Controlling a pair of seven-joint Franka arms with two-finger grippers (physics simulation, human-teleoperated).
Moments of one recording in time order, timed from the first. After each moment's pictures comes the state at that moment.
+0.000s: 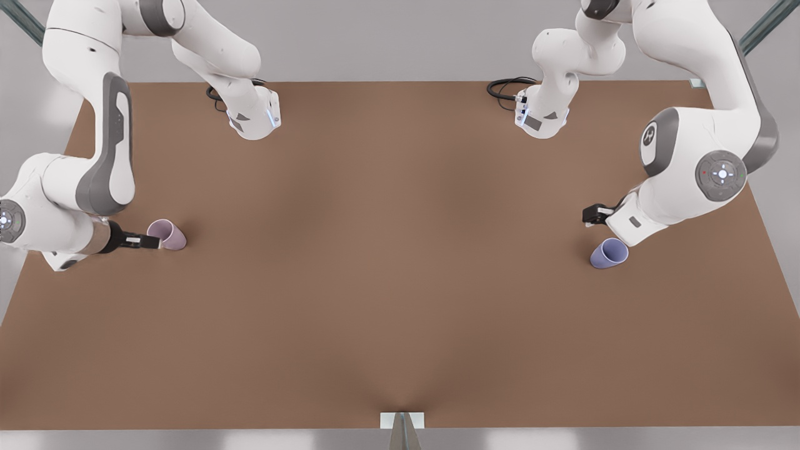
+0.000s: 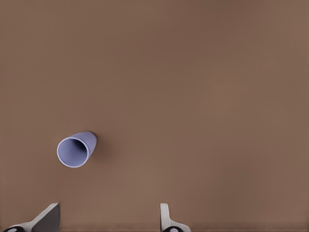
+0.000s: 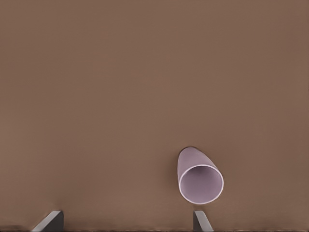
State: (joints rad) left arm -0.21 0.20 0.11 -1.47 0.00 1.49 0.03; right arm -0.31 0.23 0.14 -1.71 -0.04 1.69 -0.05
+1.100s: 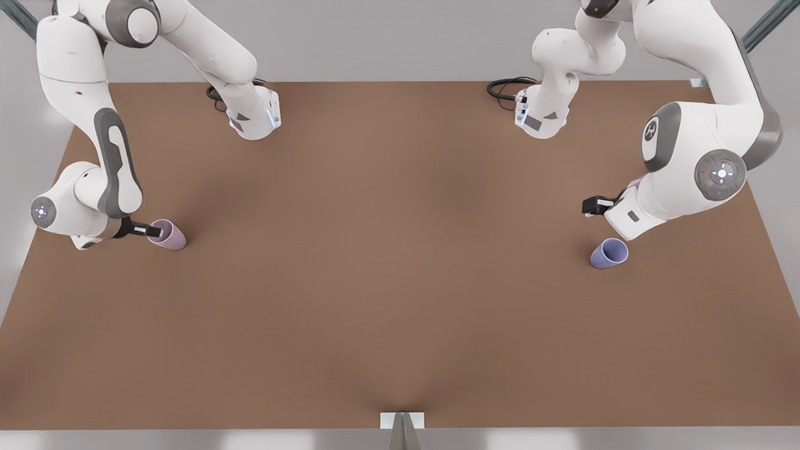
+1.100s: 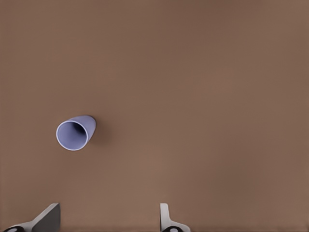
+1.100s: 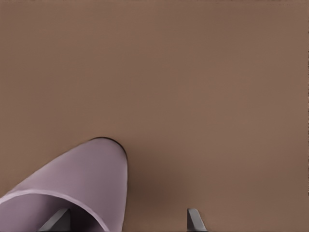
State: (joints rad) left arm -0.21 0.19 0.11 -1.46 0.00 1.40 0.03; right arm -0.58 0.34 0.13 -2.10 -0.08 2.19 -0.19
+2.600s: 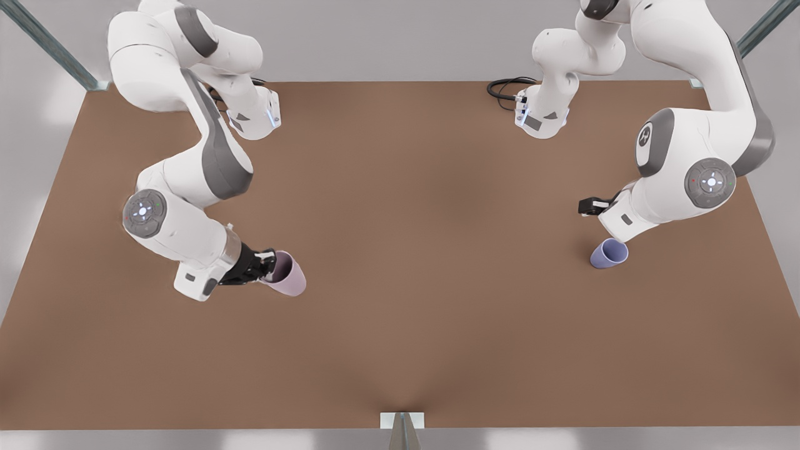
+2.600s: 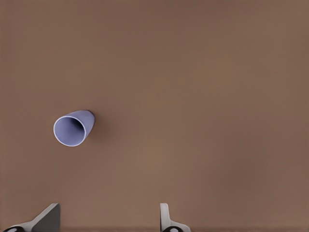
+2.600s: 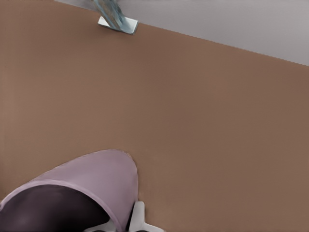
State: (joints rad) left arm -0.21 0.20 0.10 -1.47 0.01 1.39 0.03; right arm 0.05 0.58 0.43 -1.08 -0.04 1.72 0.03
